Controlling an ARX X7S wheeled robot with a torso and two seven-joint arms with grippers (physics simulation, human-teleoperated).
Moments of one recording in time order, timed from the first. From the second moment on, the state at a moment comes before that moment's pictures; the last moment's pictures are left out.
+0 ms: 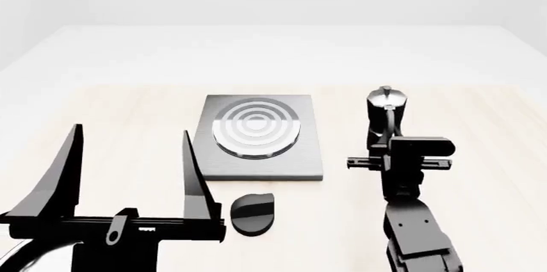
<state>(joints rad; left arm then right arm) -0.02 -0.45 0.41 0.63 0.14 0.19 -0.57 0.68 0.23 -0.32 0.92 0.19 -0.35 0.24</state>
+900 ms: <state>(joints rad) -0.02 -0.46 0.41 0.62 0.12 0.20 -0.58 1.15 0.06 -0.27 1.31 0.07 -0.59 0.17</state>
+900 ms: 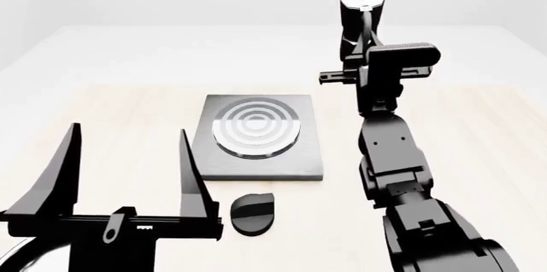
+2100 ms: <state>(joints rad) -0.02 -0.47 0.41 0.61 0.09 0.21 -0.59 1.19 0.00 -1.53 1.13 1.31 -0.73 0.29</state>
